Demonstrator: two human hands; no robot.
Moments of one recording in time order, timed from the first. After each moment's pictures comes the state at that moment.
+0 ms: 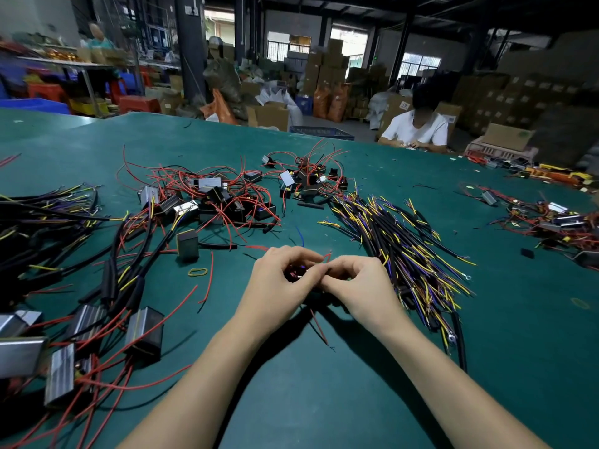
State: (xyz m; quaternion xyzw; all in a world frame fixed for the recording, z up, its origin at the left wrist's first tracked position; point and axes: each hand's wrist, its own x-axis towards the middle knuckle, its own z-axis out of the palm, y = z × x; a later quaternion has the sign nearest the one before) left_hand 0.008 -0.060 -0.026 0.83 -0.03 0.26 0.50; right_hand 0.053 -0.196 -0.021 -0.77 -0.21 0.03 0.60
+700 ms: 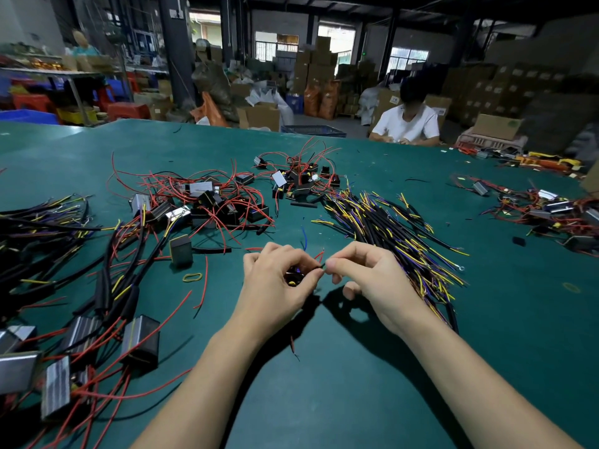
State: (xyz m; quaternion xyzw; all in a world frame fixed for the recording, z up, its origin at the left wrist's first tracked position) left_hand 0.012 -0.060 -0.029 0.87 -0.06 0.32 0.37; right_hand 0.055 -0.212 -0.006 -0.70 -0.19 0.07 0.68
